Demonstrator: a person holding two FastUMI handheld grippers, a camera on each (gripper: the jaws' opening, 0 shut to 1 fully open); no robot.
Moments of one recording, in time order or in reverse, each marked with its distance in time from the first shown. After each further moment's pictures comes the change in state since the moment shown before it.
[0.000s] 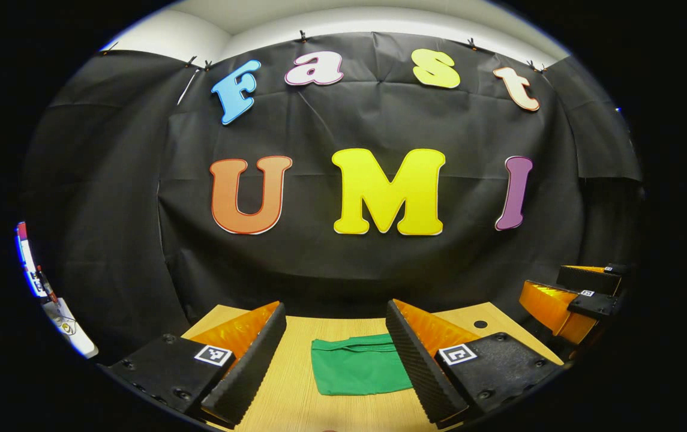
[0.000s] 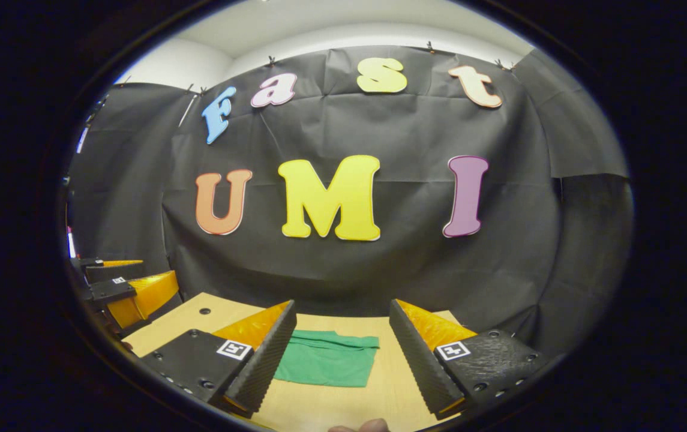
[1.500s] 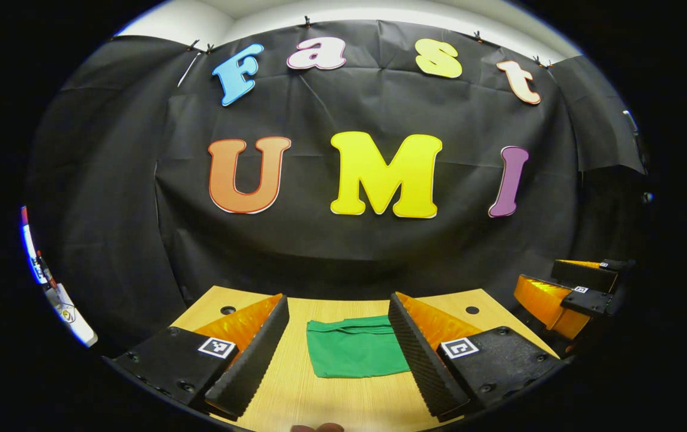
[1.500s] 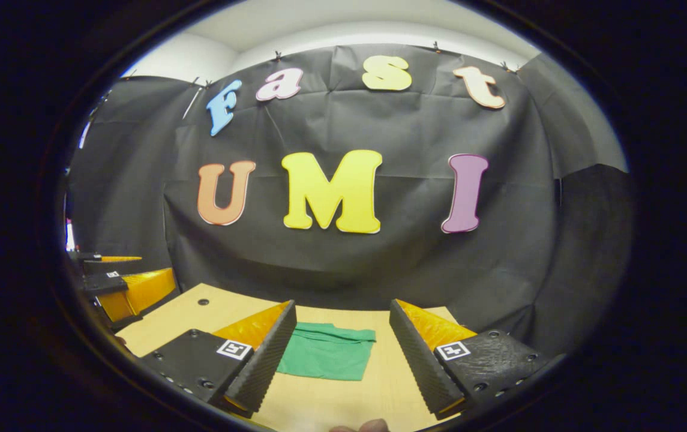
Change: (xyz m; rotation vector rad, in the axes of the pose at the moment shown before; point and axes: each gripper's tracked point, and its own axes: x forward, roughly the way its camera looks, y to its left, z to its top) left arm -0.015 0.001 -0.015 -0.020 0.028 -0.048; right arm -0.015 0.001 -0.012 -0.026 0.018 -0.015
